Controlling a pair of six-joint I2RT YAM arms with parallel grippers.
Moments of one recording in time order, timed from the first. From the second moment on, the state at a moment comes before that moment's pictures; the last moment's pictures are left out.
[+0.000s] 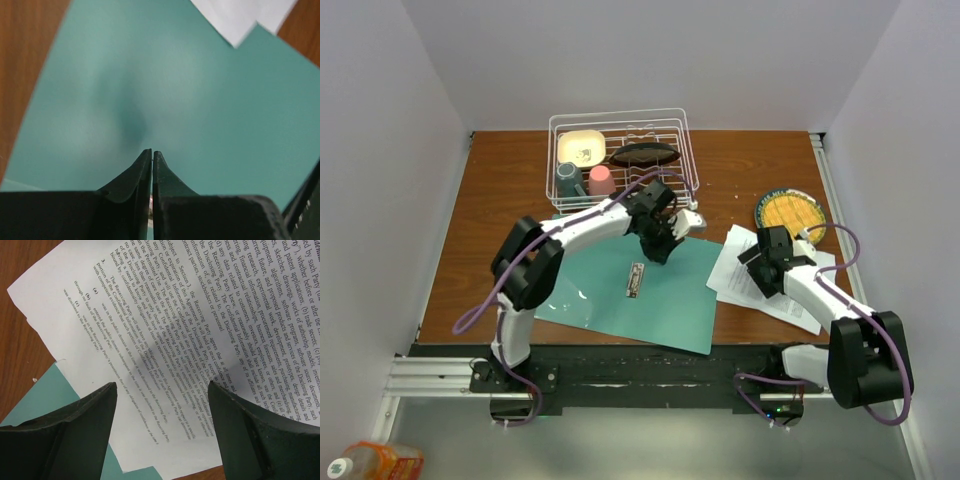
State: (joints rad) left arm -0.78 2.07 1.62 -0.66 0.40 0.35; right arm 0.16 1.22 0.55 -0.39 0.29 1.11
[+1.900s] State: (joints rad) left arm -0.72 2.29 1.65 -0.44 0.87 -0.07; right arm 0.37 1.22 0.54 -0.38 0.30 1.19
